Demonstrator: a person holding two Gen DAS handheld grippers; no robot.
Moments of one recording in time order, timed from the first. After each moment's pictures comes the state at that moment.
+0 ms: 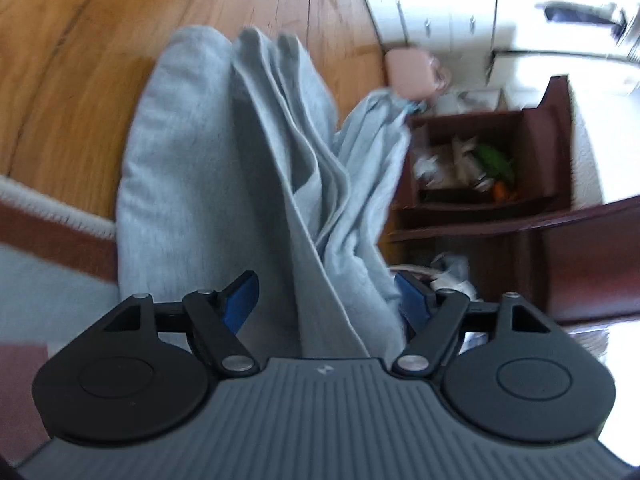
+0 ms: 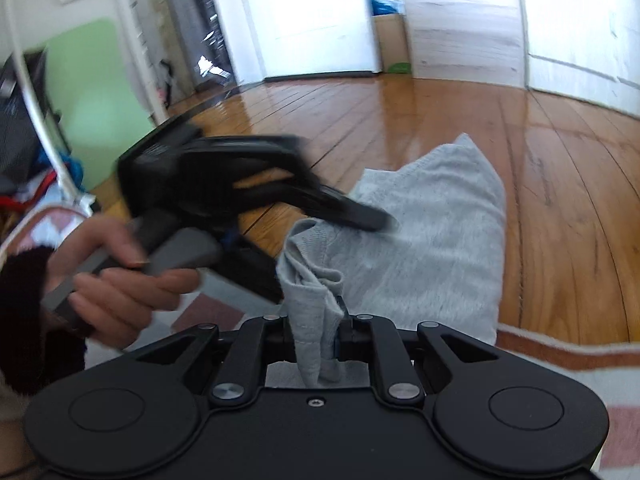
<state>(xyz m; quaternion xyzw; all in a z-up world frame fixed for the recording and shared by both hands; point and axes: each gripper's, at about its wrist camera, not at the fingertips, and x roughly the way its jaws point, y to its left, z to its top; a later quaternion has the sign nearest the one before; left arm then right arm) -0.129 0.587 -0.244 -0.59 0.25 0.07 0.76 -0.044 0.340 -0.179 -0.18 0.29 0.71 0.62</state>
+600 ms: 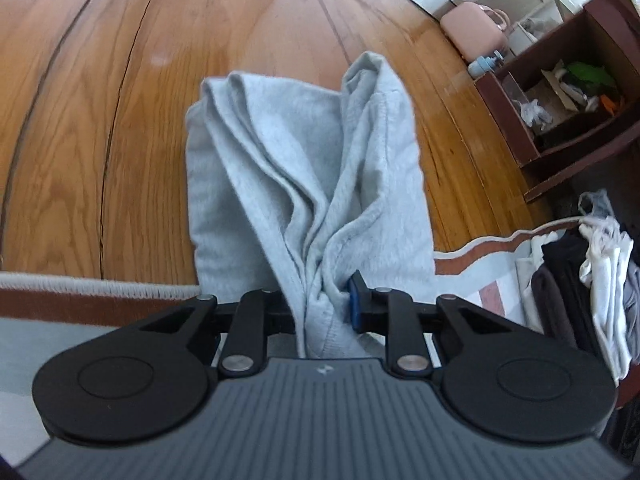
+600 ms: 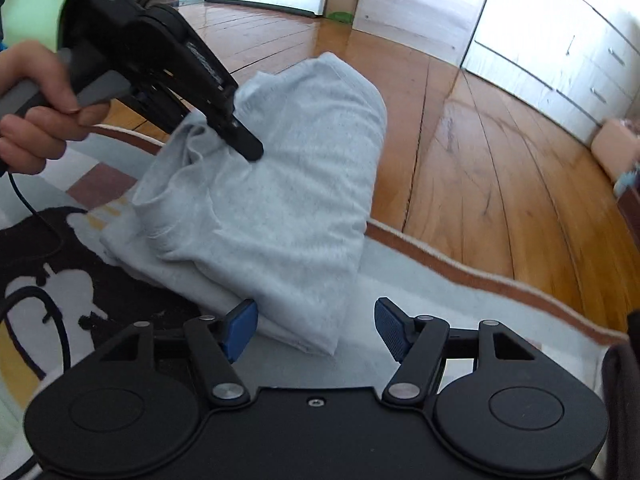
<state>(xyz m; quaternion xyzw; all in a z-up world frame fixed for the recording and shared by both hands) -0.122 0.566 -0.201 -0.42 0.34 0.19 0.82 -0.042 0.284 -0.200 -0.33 0.27 0.58 0.69</state>
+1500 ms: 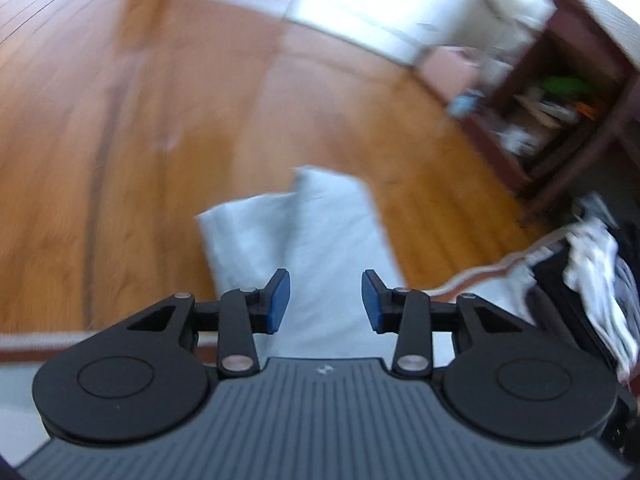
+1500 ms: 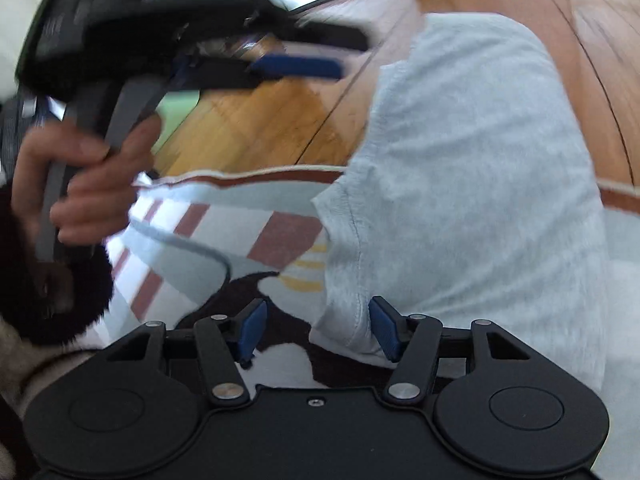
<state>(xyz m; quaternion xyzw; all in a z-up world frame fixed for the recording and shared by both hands) -0.157 0.554 -0.140 -0.31 0.29 0.18 0.89 -0.059 0.325 -0.220 -0.16 0.44 0.73 0.50</state>
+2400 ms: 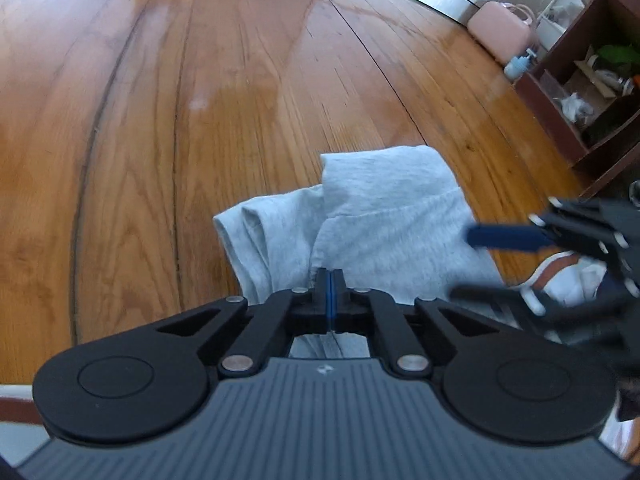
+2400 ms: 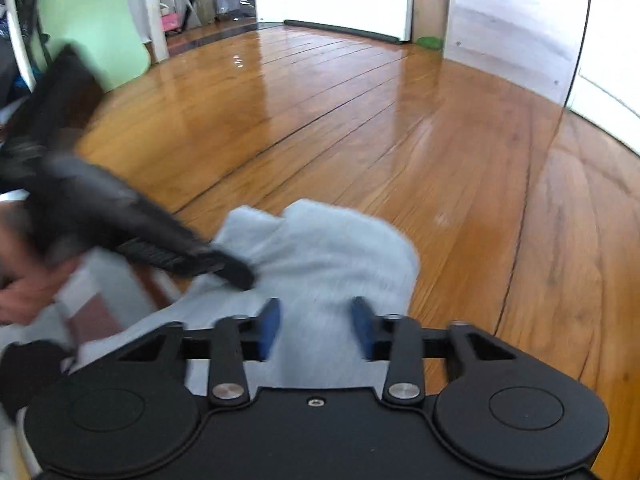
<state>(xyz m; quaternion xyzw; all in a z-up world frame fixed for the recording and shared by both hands) -0.115 0.601 -0.199 -0.29 0.37 0.27 0.84 0.034 0.434 -0.165 -0.30 0.28 0.70 0.59</state>
